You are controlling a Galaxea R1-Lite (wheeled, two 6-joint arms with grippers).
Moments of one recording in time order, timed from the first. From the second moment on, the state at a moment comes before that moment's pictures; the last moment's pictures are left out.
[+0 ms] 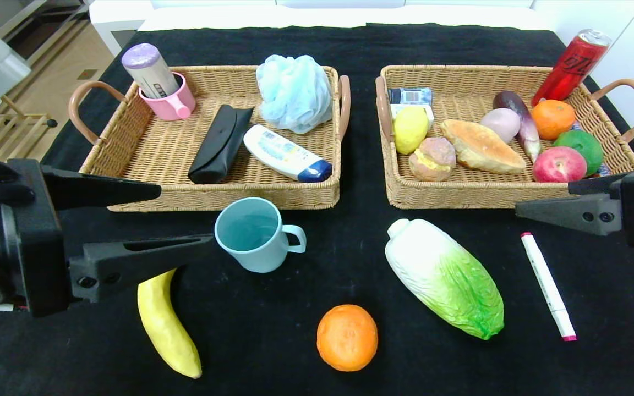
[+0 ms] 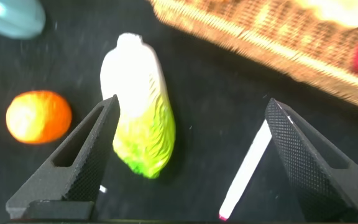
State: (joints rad) left arm -0.45 1.17 -1.10 0.24 -0.23 0.19; right arm 0.42 1.33 -1.28 0.40 0.08 -0.01
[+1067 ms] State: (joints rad) left arm -0.47 1.17 -1.10 0.24 -0.21 0.18; right arm 0.69 1.62 -1.52 0.62 -0.19 -0.01
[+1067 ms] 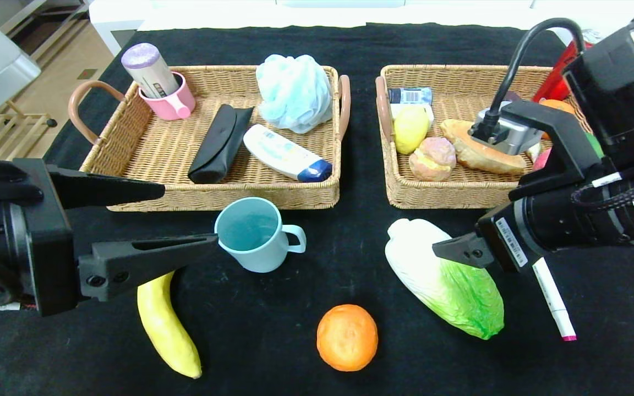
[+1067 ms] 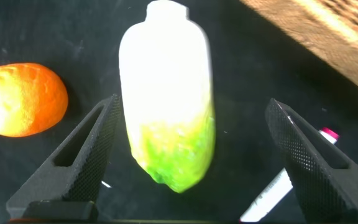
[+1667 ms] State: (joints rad) left arm -0.47 1.15 -1.10 0.24 -0.21 0.18; right arm 0.76 1.69 -1.52 0.62 -0.31 -0.01
